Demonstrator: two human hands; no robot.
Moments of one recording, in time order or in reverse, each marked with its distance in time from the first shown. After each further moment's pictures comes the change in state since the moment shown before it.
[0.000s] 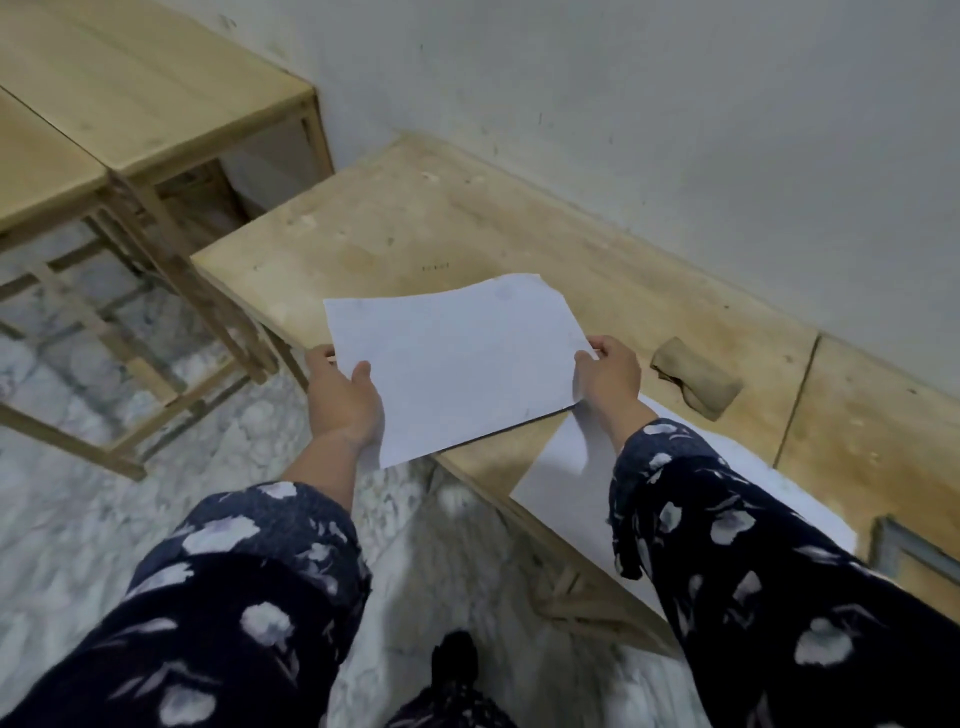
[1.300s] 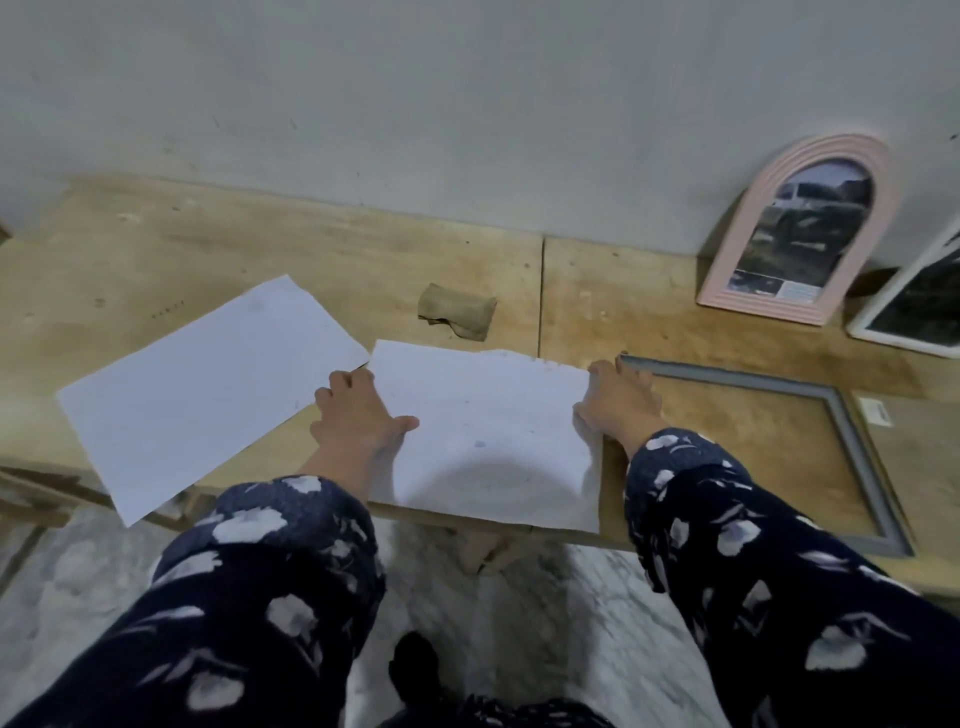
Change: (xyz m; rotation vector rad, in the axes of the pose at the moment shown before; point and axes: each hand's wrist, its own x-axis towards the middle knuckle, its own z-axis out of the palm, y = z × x) left_hand -0.132 0.039 0.147 0.892 -0.631 0.529; right_hand -0.091 0.133 -0.217 -0.775 0.074 0.357
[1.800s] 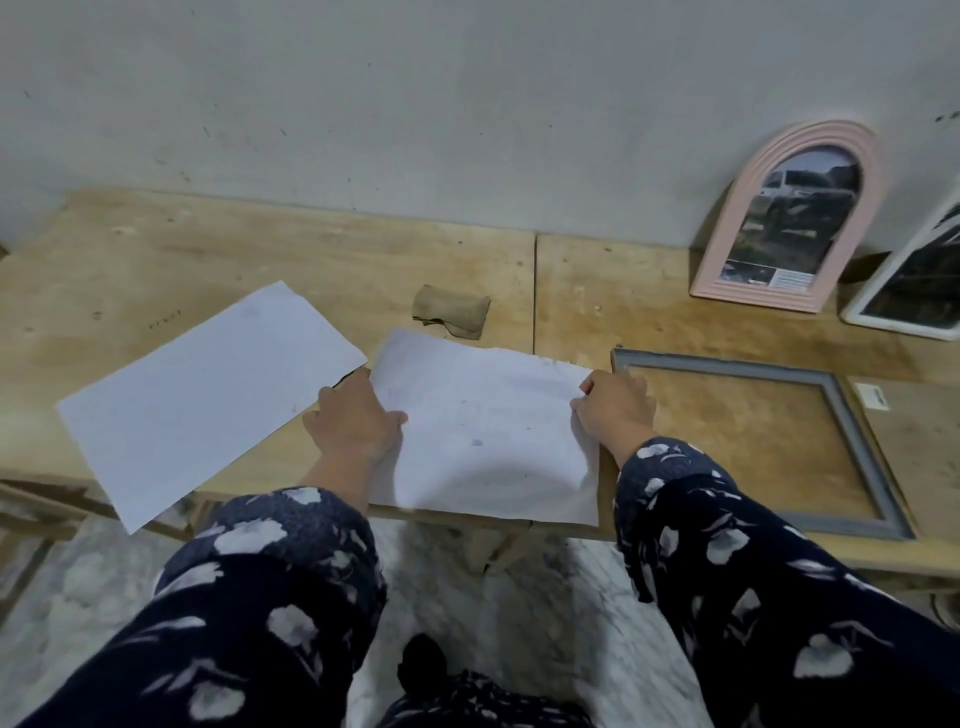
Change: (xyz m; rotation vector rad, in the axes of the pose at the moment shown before) left_hand -0.003 0.001 0.003 0.057 0.129 0.009; right_hand -0.010 -0.002 0.011 0.027 0.101 0.058
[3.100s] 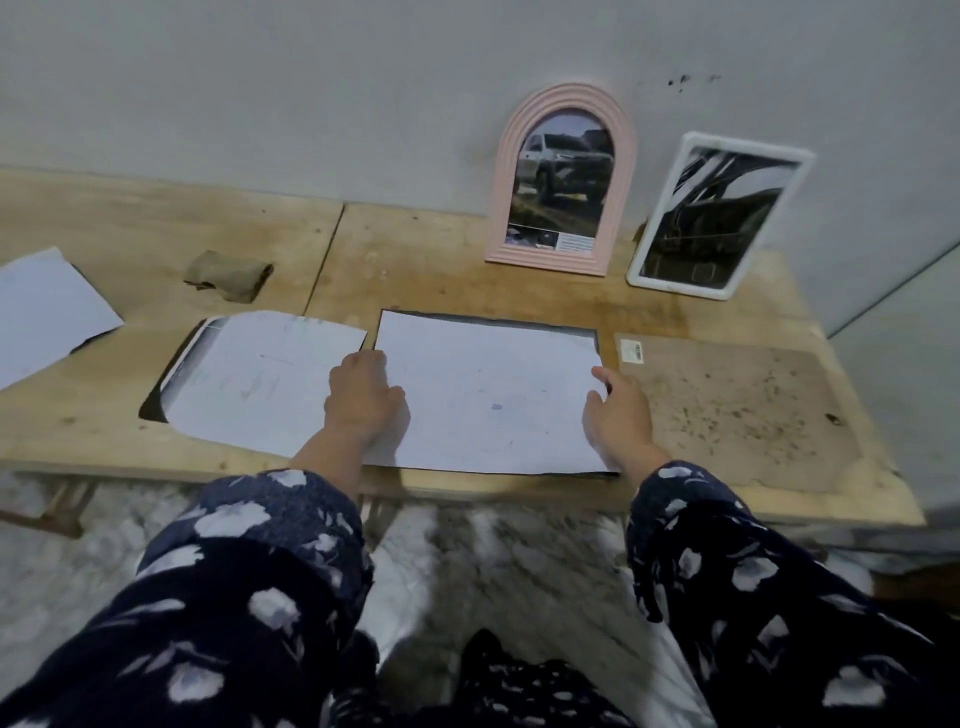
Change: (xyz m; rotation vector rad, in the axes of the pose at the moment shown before) left_hand -0.141 0.253 0.111 -0.280 -0.065 0.193; right_hand 0.018 0.323 -0.050 0.641 0.108 0.048
